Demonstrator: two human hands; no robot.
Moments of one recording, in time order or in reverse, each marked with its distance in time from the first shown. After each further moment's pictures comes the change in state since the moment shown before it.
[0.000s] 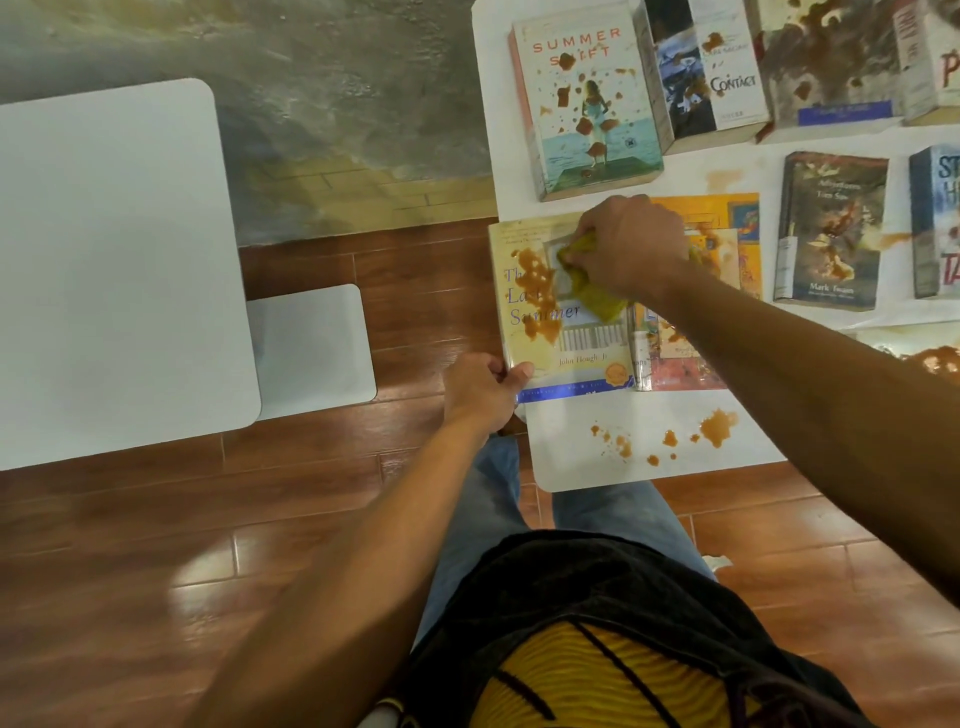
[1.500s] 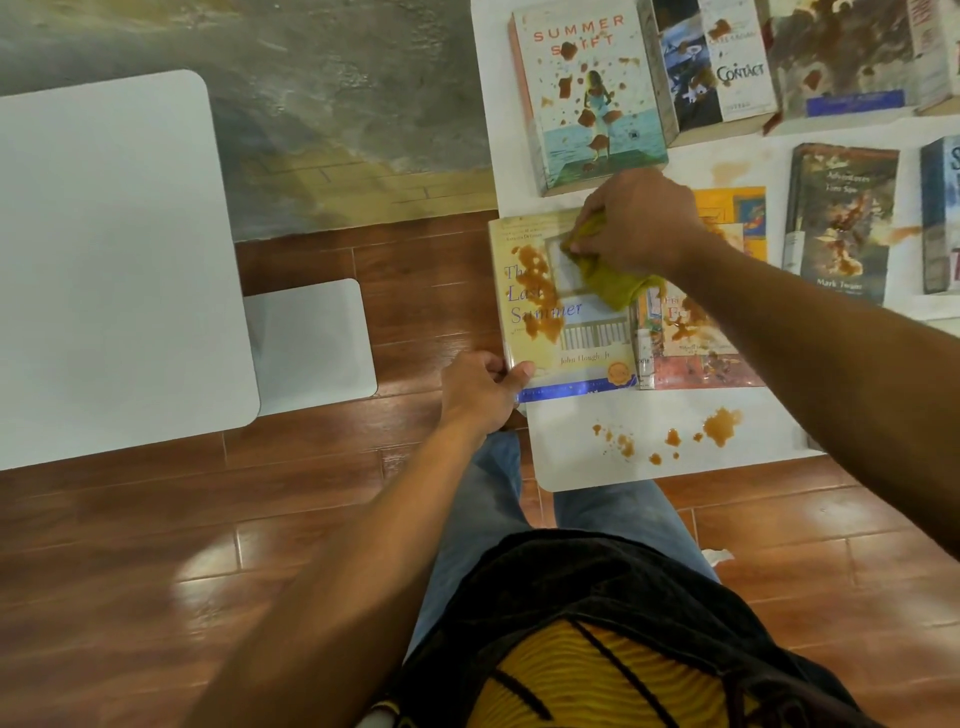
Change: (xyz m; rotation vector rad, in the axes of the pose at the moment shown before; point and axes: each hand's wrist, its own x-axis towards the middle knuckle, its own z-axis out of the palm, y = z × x) left_hand -0.003 0.000 -0.004 0.017 -0.034 0.026; right_hand 0.015 0.007 -0.010 0.093 -0.037 -0.002
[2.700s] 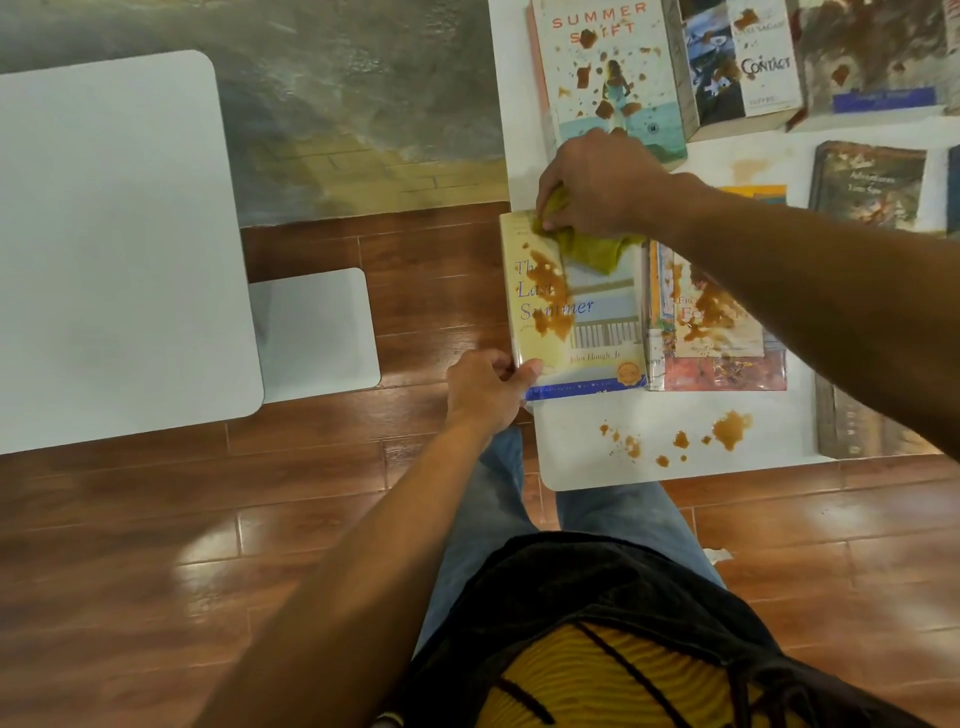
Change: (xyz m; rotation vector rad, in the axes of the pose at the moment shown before) left_hand 0.004 -0.008 0.001 0.053 -0.008 0.034; right_hand 0.035 -0.040 -0.009 -0.121 -0.086 -0.345
